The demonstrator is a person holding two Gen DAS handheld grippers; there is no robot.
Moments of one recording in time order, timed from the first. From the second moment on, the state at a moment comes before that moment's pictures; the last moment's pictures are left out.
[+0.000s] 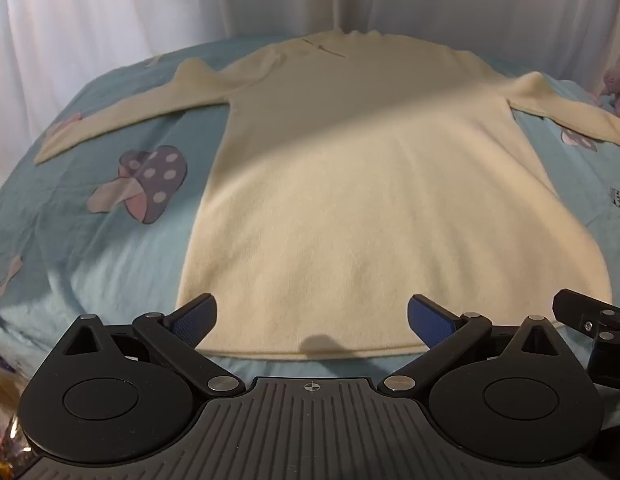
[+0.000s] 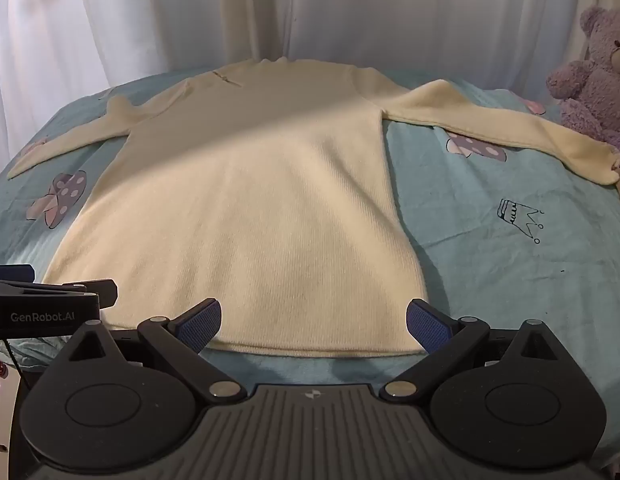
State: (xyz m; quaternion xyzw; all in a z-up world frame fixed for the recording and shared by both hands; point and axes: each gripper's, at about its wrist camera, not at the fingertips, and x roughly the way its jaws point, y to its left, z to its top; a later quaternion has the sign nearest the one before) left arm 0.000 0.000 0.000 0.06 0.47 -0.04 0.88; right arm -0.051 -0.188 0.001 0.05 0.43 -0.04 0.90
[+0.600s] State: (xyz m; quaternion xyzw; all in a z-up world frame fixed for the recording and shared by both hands) left arm -0.001 0.006 0.001 0.06 0.46 -0.03 0.88; right arm -0.052 -0.185 0.001 0.05 0.43 -0.04 0.90
